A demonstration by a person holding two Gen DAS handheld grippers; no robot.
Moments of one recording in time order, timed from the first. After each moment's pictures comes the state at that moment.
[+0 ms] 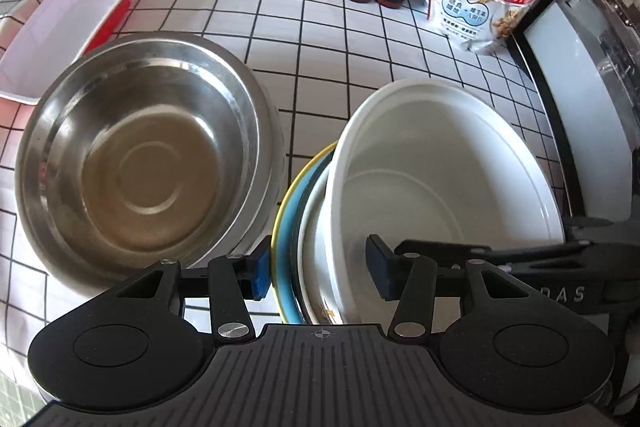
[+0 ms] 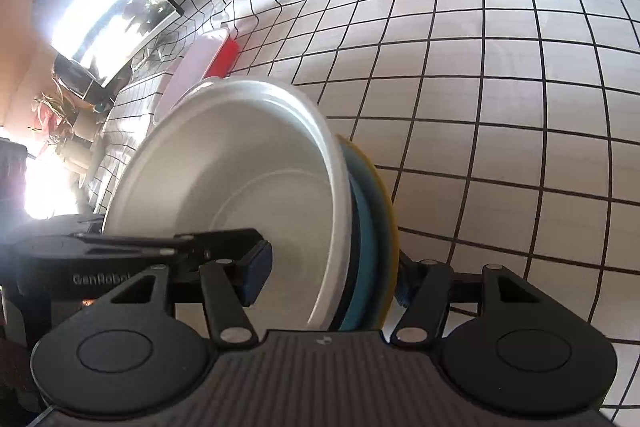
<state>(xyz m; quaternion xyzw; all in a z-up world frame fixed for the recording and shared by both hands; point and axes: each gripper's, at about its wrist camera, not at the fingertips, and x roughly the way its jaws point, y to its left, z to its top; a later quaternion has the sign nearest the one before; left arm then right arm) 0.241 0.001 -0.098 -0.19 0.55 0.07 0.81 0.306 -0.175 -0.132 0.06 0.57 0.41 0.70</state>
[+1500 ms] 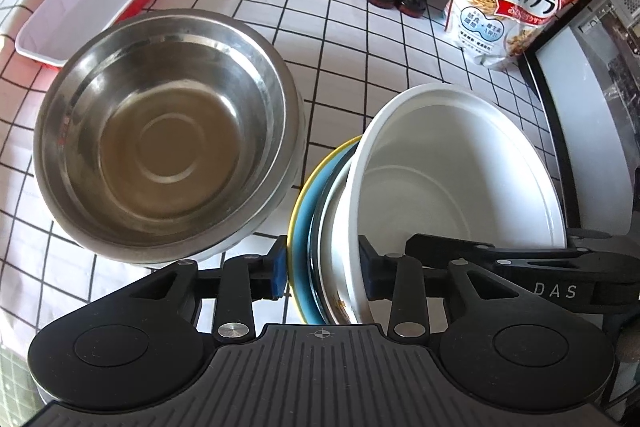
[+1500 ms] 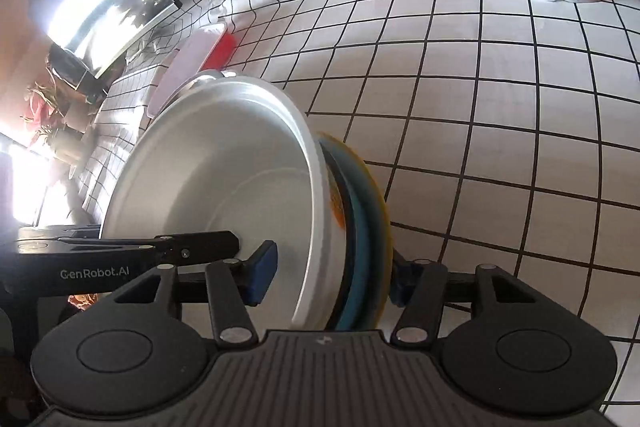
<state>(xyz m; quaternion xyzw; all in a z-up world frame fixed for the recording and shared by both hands) 0.224 0.006 -0.095 -0.24 0.54 0.09 0.80 0.303 -0.176 -0.130 0.04 0.57 0.41 0.71</state>
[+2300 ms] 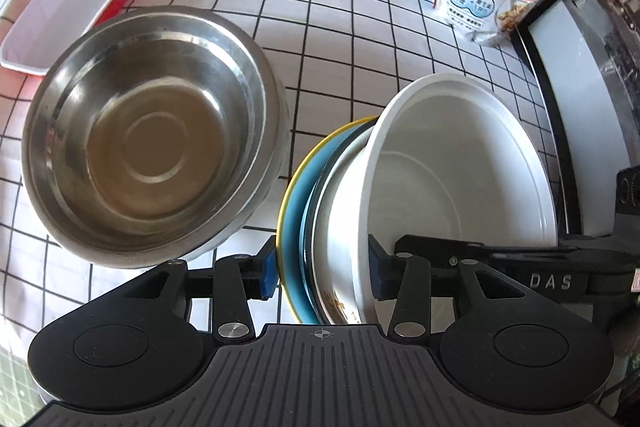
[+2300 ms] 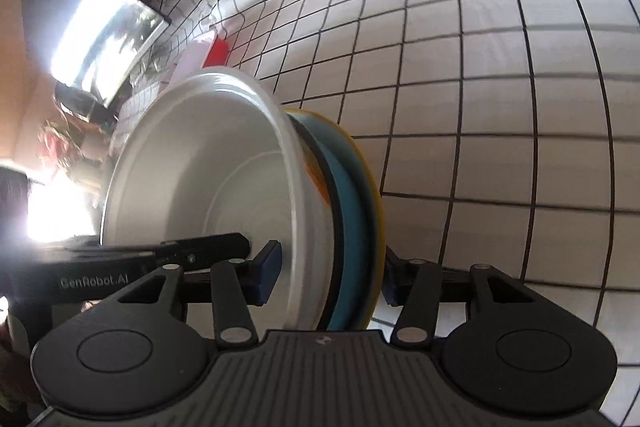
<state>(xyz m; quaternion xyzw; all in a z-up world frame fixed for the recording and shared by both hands) 0.234 -0.004 -0.093 -0.21 0.57 0.07 0.79 0.303 -0.197 -0.152 0.14 0.61 0.39 0.67</state>
